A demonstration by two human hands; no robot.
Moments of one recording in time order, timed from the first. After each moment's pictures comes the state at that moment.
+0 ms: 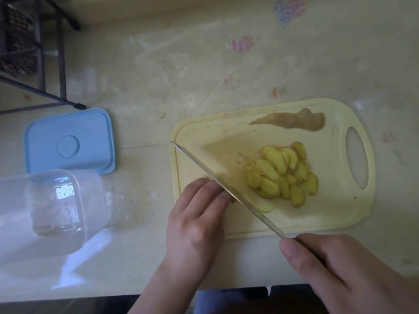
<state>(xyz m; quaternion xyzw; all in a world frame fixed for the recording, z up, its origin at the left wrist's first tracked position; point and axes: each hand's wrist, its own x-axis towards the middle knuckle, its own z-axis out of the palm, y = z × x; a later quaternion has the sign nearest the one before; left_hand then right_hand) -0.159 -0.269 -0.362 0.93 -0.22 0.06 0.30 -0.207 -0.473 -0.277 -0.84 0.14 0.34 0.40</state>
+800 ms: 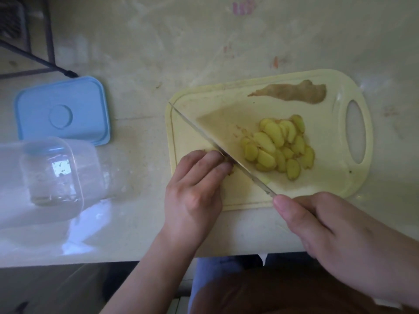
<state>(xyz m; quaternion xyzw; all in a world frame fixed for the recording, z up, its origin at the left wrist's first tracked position) -0.161 -0.272 -0.362 0.93 -0.21 0.06 0.30 -0.195 -0.476 -0.263 -0.79 0.16 0.43 0.40</state>
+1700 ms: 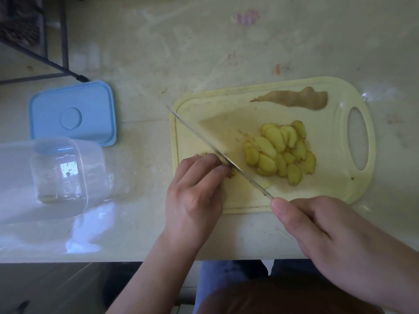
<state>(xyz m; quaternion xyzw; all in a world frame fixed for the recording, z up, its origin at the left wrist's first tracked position) -0.162 -0.275 -0.364 0.93 -0.17 0.09 0.30 -0.198 -0.477 -0.270 -0.83 0.12 0.38 0.39</state>
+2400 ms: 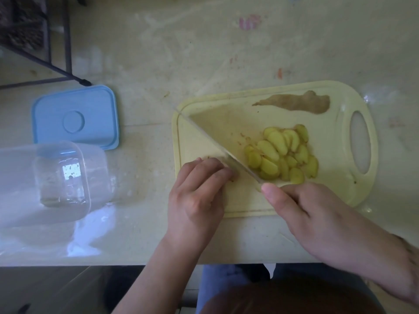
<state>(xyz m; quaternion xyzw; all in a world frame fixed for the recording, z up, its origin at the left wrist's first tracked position) -0.163 -0.273 -0.369 0.93 -0.17 0.10 0.31 -0.182 -0.471 -0.296 -0.83 0.13 0.36 0.40</state>
